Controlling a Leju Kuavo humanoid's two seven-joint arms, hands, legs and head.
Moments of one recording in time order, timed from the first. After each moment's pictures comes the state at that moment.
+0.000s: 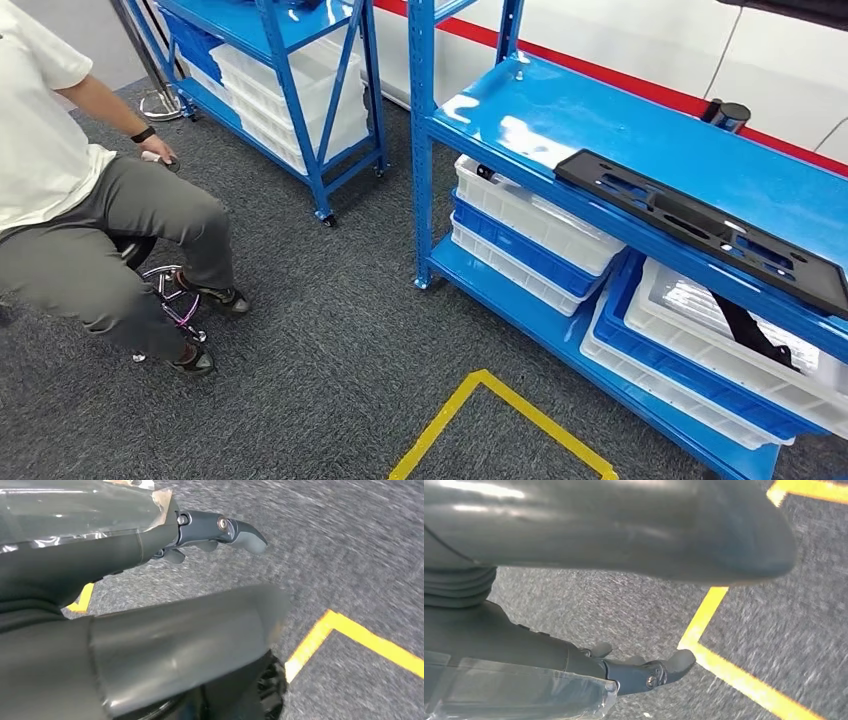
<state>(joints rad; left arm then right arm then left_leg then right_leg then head) -0.06 -0.10 0.73 -0.21 -0.56 -0.05 -0.36 -0.09 0.02 -1.31 -0.19 1.22 0.12 -0.28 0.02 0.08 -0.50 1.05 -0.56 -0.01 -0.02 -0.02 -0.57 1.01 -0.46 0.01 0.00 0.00</state>
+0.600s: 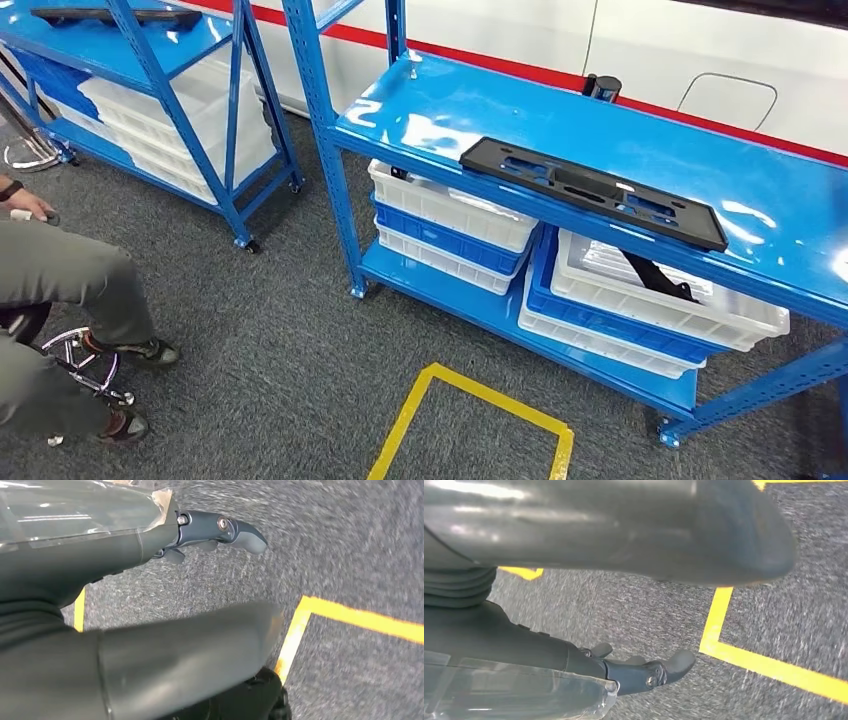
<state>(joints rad) -0.05 -0.11 0.76 -0.21 -0.58 -0.05 -0.41 -0.10 0.02 -1.31 -0.19 1.22 0.13 -0.28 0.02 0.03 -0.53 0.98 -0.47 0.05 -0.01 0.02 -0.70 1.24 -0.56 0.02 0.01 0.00</state>
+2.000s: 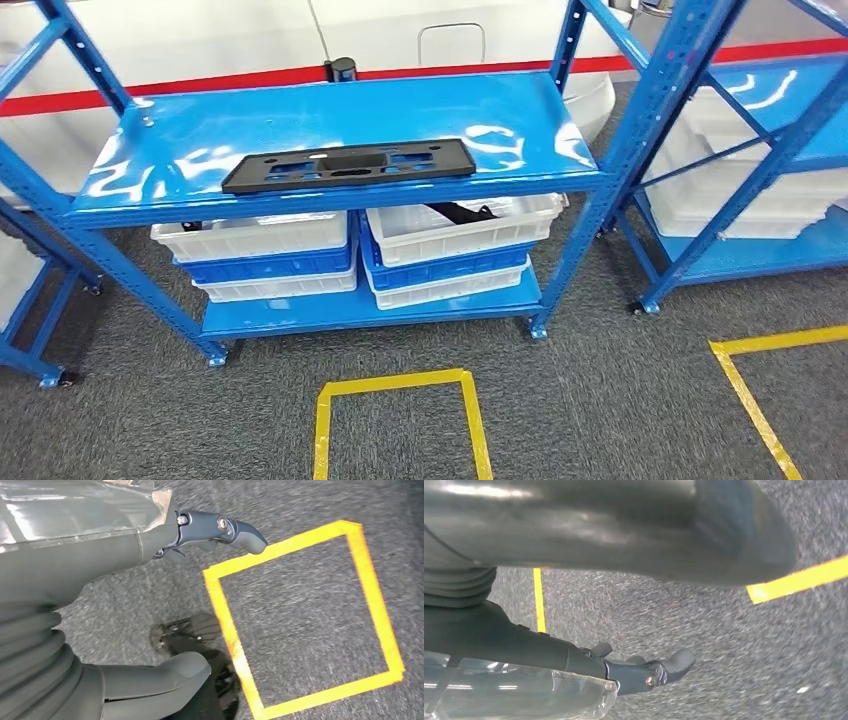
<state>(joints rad) -0.06 -0.13 0.77 -0.21 -0.63 0.01 -0.60 -0.10 0.03 -1.31 -0.20 1.21 0.10 -0.28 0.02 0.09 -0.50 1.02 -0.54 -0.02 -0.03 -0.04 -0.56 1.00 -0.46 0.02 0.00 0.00</state>
